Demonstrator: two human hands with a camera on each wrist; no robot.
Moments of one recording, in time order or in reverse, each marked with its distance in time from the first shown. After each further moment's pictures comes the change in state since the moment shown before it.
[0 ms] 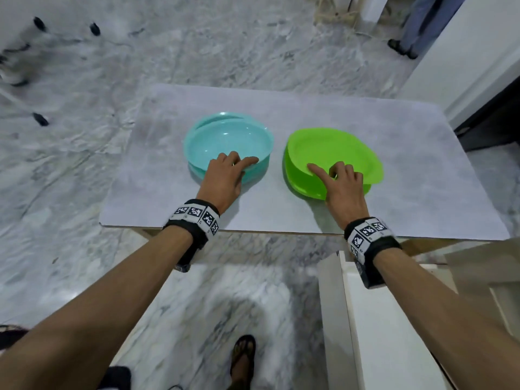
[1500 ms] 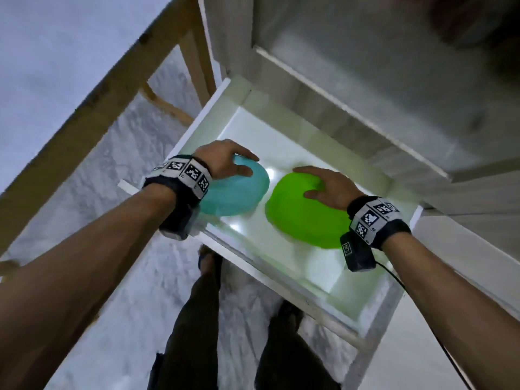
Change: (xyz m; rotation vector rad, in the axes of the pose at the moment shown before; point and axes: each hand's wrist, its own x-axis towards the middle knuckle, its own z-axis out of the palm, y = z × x) left_hand -0.046 0.386 0.367 -0.050 -1.234 0.652; right_hand -0.476 0.211 0.122 0.732 -0.451 1.194
